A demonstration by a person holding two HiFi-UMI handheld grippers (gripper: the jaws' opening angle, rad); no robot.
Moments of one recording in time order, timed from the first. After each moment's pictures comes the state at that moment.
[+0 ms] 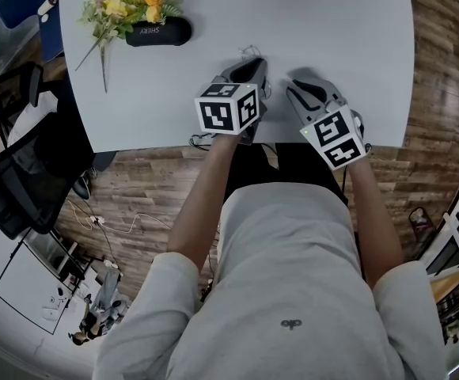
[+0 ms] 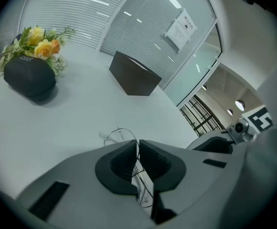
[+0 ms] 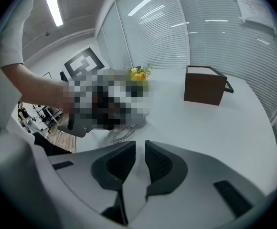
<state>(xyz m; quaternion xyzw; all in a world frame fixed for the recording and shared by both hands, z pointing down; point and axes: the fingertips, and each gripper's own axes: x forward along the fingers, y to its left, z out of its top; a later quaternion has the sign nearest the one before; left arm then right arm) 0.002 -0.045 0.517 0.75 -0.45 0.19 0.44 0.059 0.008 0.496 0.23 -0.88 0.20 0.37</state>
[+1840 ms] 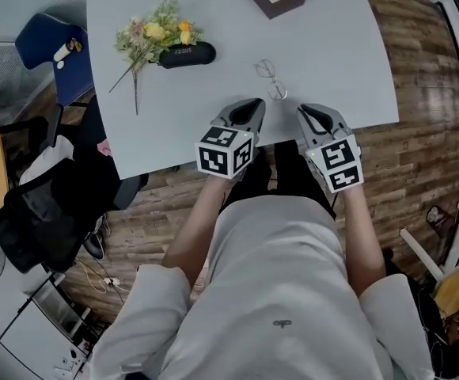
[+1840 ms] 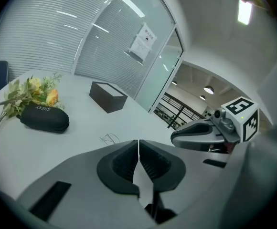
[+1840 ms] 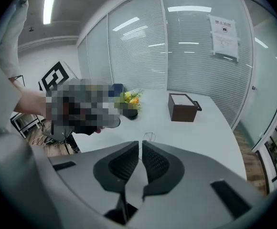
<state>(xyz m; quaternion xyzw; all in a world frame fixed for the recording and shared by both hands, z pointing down) -0.047 0.046 0.409 0.86 -0.35 0.17 0.32 0.031 0.072 0.403 0.41 -0.84 0.16 0.31</state>
